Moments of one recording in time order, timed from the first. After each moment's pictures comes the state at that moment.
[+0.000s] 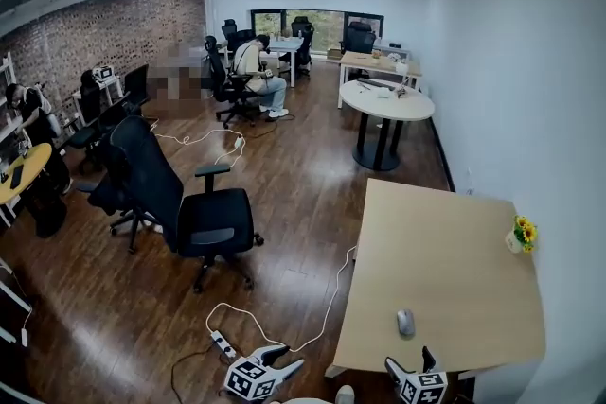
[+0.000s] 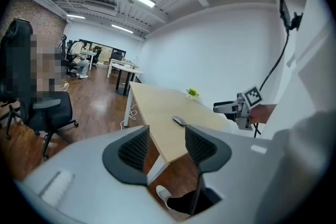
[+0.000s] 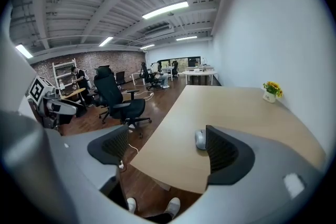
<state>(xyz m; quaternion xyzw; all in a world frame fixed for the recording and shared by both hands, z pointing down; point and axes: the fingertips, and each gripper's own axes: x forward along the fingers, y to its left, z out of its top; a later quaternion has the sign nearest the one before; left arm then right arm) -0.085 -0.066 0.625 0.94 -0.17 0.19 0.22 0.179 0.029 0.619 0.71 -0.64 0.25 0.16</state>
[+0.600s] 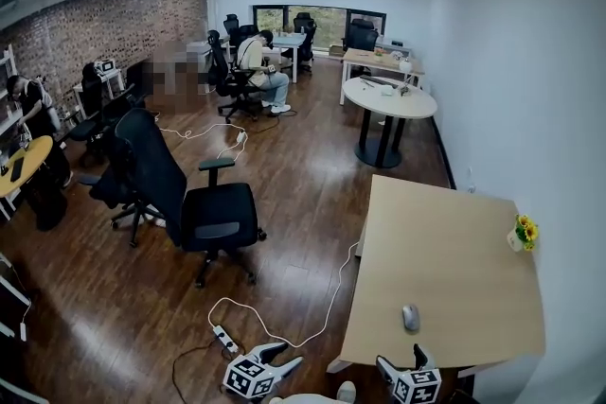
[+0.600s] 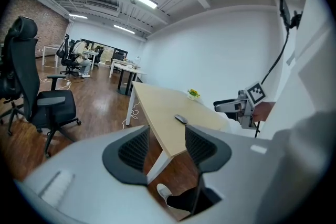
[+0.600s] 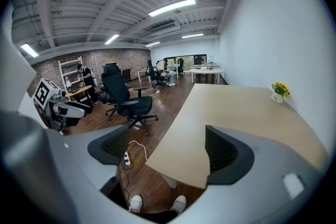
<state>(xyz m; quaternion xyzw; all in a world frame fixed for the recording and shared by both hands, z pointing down) -0.116 -0.062 0.630 0.94 -0.18 0.18 0.23 0.128 0.022 0.612 0.69 -0.66 0.25 0.17</state>
